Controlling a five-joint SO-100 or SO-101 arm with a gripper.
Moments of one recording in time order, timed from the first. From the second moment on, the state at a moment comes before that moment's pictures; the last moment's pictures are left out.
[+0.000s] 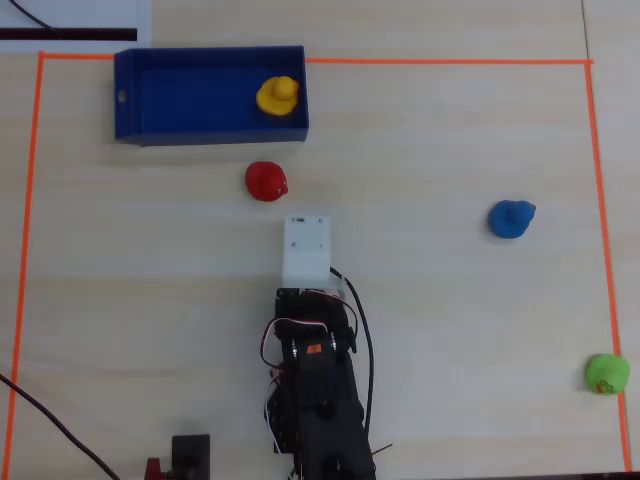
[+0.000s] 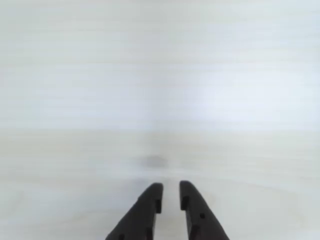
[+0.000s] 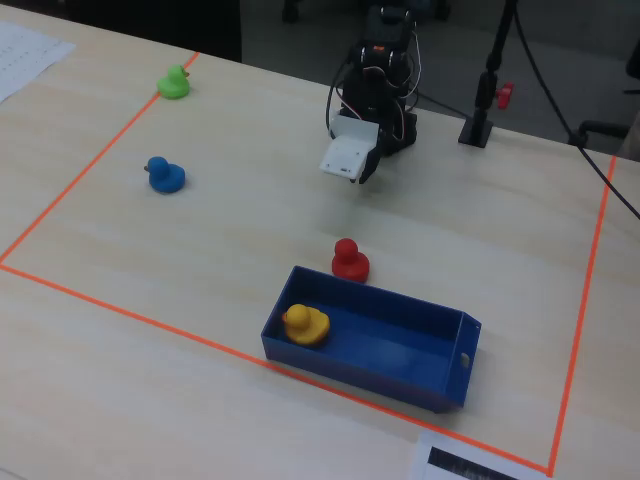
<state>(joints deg) -4.8 183.0 171.3 73.1 -76.8</state>
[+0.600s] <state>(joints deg) -4.1 189.8 174.7 76.8 -77.6</state>
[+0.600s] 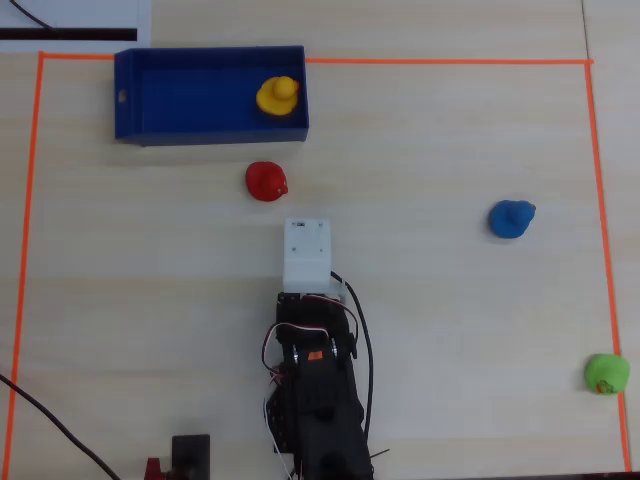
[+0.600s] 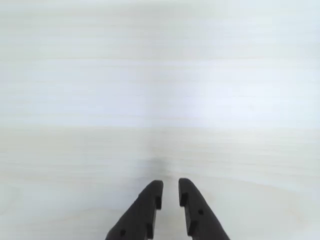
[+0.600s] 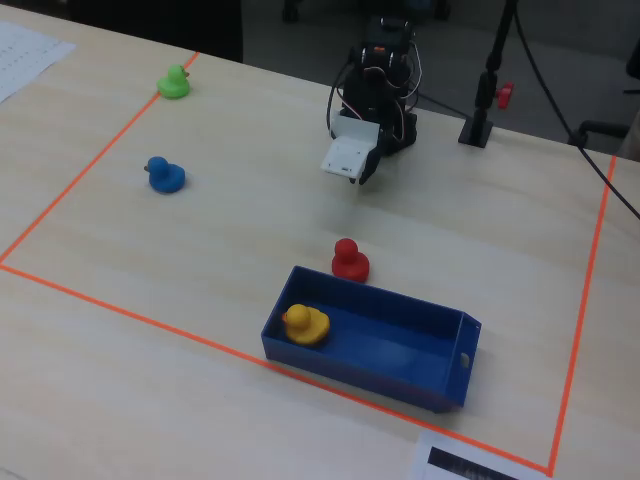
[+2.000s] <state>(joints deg) -4.0 189.8 178.2 74.6 -77.4</state>
